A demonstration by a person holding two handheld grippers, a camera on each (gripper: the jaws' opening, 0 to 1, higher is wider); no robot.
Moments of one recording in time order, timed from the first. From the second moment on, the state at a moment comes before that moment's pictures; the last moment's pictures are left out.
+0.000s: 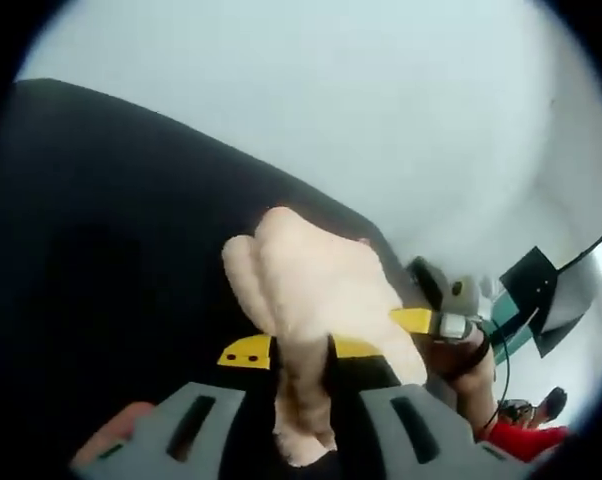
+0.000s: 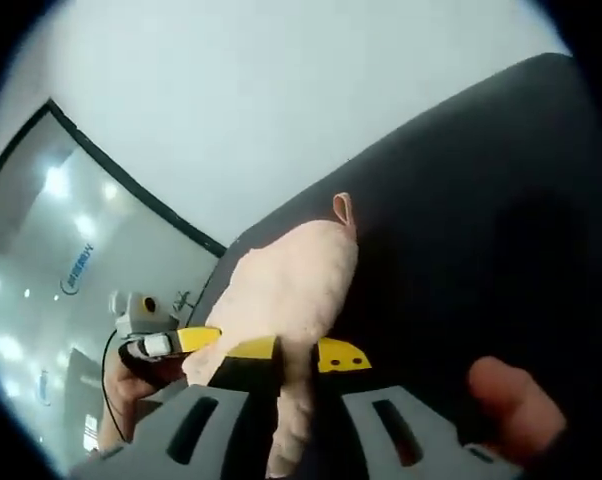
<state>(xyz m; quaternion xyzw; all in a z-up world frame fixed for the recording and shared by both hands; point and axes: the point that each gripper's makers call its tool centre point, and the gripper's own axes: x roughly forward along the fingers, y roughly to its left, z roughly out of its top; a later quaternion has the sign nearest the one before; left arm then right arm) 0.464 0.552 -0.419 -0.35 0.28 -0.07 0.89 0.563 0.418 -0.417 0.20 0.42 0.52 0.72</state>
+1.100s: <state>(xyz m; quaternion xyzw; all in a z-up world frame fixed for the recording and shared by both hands) 0.396 0.325 -0.453 -0.25 0.24 -0.21 0.91 0.480 0.214 -0.456 0.19 0.34 0.51 0.77</state>
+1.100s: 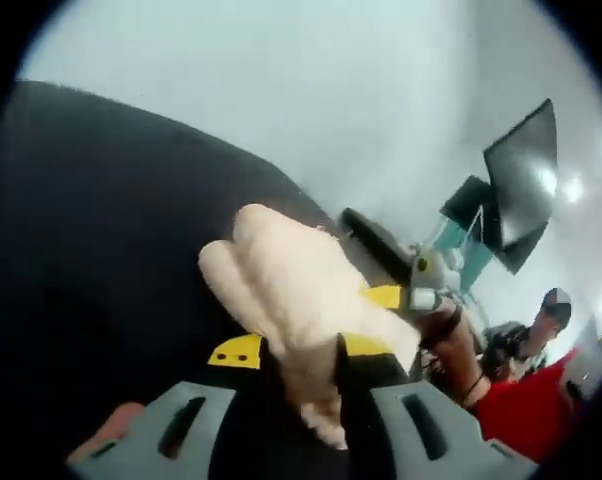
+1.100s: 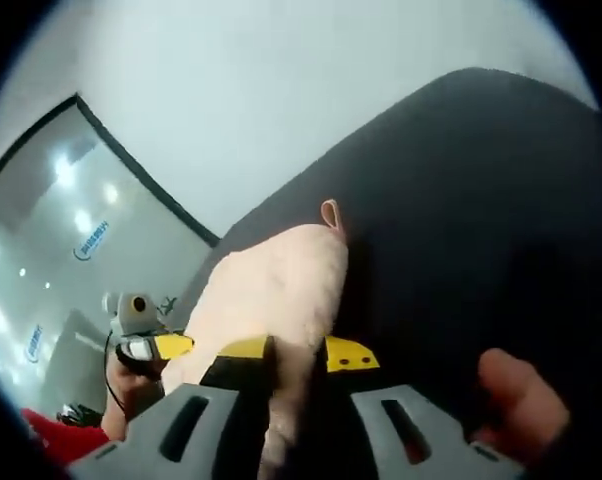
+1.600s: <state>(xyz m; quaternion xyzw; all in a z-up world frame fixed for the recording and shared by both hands) 0.387 0.356 -0.426 -0.03 0.12 -0.20 0.97 0.492 0.178 -0.426 0.04 0.13 0.57 0.81</state>
